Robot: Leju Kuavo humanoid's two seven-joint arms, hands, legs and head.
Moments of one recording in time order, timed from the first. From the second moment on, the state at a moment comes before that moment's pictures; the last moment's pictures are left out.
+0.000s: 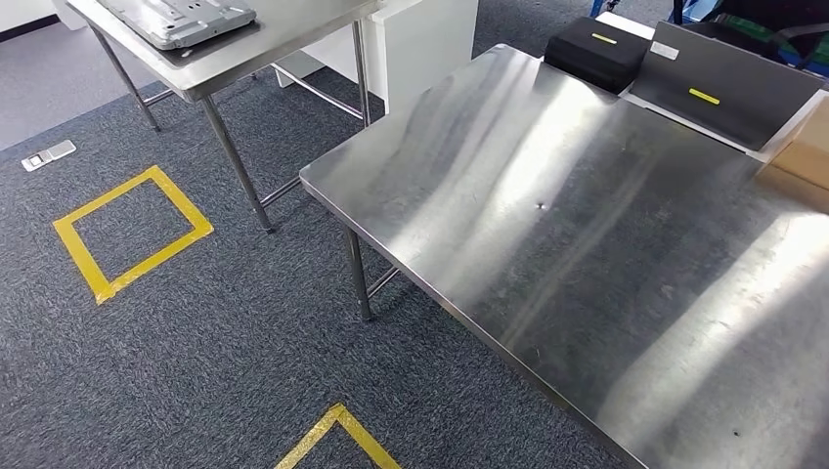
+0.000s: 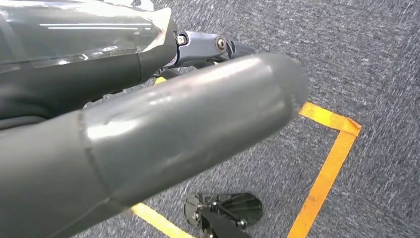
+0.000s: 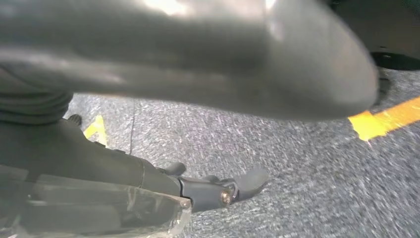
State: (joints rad) left arm -0.07 -0.13 0.46 -0.20 -0.63 0.22 -0.40; right arm -0.07 0.16 -1.07 -0.19 1.56 -0.09 -0.03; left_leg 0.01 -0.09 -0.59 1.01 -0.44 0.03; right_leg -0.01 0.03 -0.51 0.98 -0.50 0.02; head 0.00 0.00
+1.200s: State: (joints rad) left arm -0.05 -0.13 0.50 -0.20 -0.60 0.26 -0.39; right arm -0.06 0.17 -0.91 -0.19 1.56 -0.08 -0.01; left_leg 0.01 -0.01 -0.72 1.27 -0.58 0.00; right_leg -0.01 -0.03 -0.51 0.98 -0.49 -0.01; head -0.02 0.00
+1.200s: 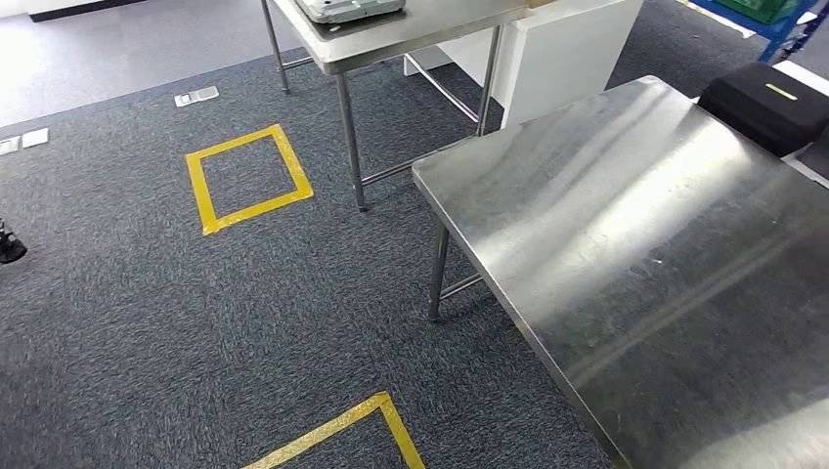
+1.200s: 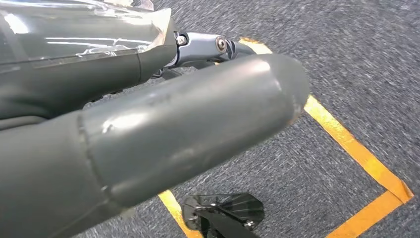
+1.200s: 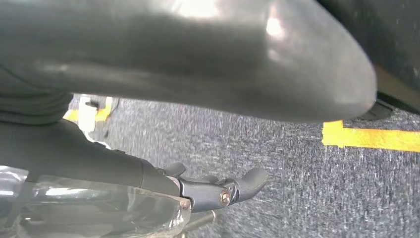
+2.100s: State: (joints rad) left arm -0.04 -0.13 0.54 -0.20 -0.58 0.27 -0.38; right arm -0.06 0.19 -0.84 -0.18 1.56 -0.08 -0.01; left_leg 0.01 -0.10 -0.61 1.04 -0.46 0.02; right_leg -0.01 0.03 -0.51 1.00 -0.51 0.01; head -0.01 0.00
